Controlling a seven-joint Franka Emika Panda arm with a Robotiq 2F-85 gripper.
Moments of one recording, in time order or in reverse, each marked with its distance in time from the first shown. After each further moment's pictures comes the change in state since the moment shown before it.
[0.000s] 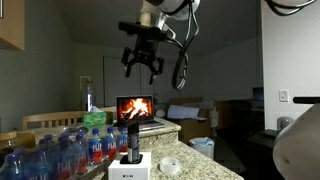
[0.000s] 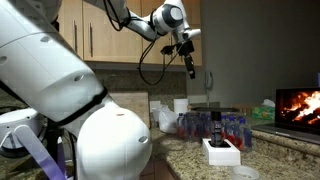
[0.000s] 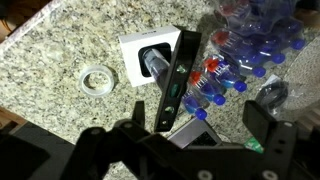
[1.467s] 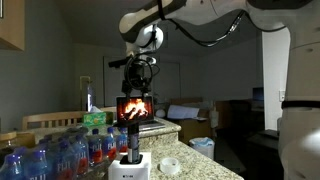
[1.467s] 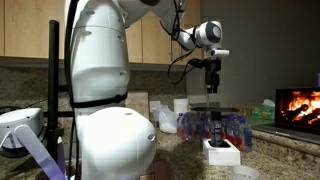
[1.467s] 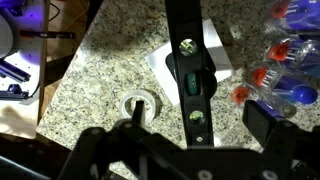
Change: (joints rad) arm 0.114 0.572 -0.184 0.401 -0.103 -0.262 0.333
